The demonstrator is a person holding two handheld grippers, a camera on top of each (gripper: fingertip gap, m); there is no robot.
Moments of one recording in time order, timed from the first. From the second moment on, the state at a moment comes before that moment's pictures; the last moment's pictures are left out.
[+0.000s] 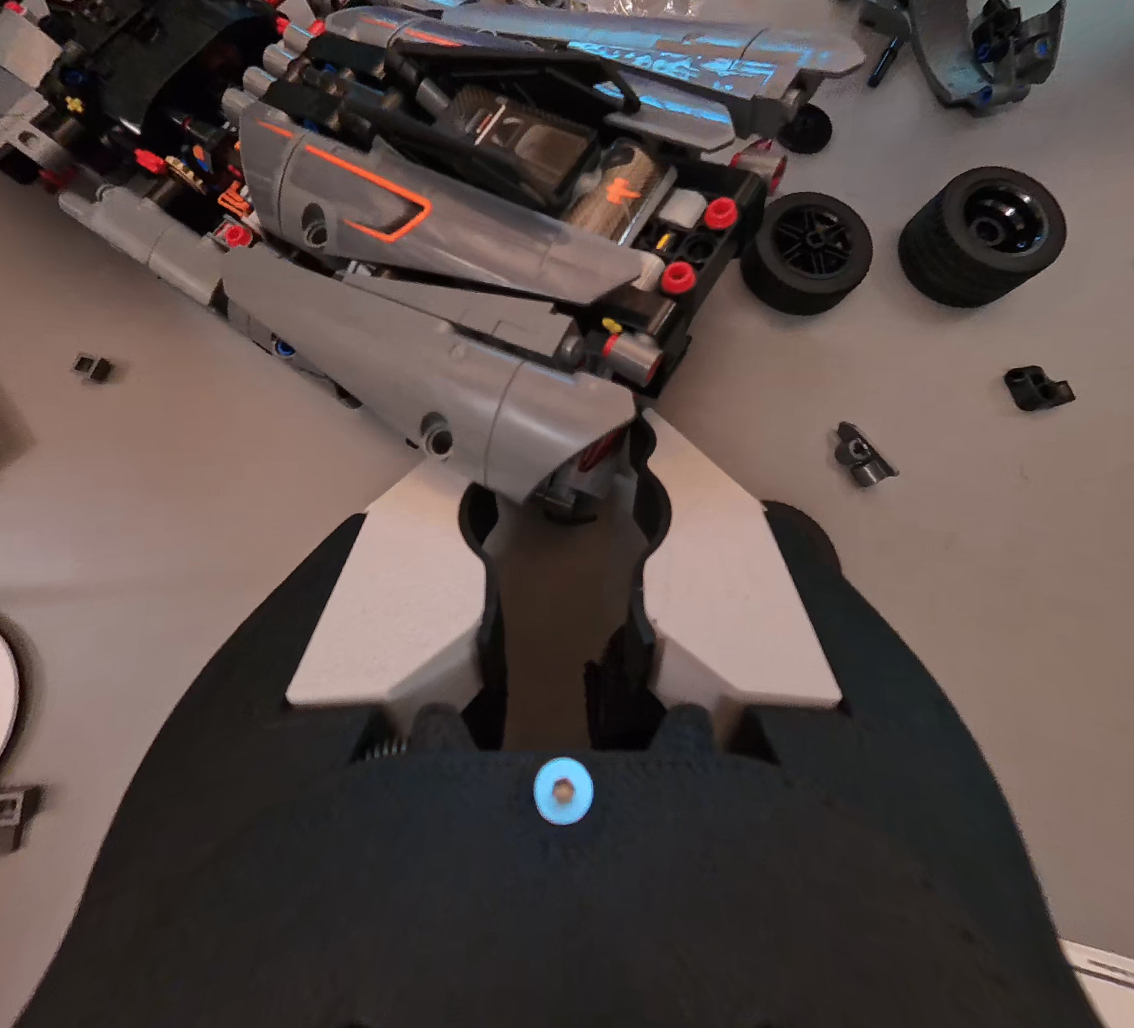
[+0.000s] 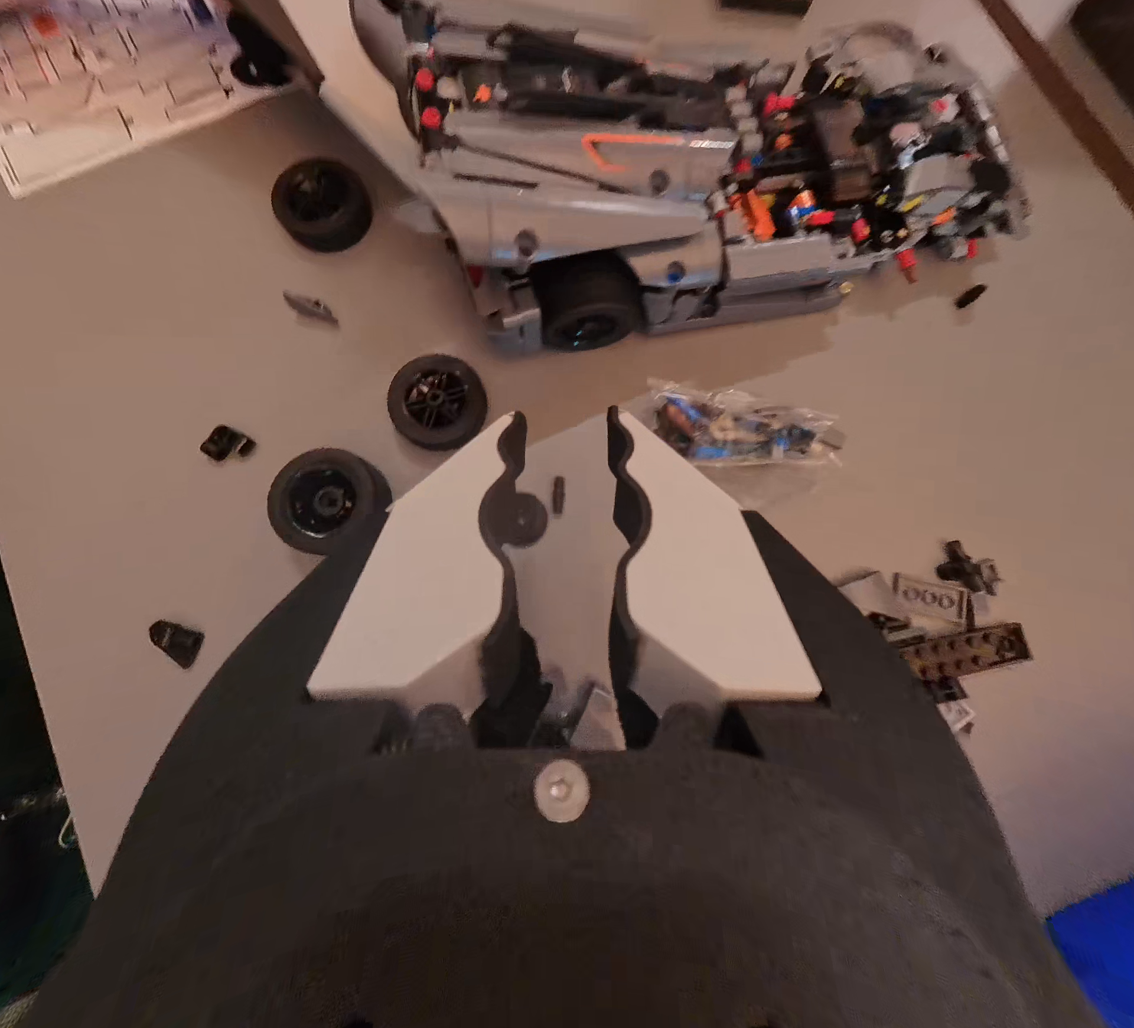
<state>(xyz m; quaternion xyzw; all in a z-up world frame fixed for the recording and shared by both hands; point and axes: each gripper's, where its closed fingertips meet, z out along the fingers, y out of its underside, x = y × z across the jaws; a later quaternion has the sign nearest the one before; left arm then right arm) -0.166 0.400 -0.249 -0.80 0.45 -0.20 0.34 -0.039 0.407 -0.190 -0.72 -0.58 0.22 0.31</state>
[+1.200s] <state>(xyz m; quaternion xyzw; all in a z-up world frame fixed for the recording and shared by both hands) -0.173 0.333 -0.221 -0.81 0.49 -0.13 0.30 -0.044 0.352 -0.220 -0.74 -0.57 0.24 0.25</state>
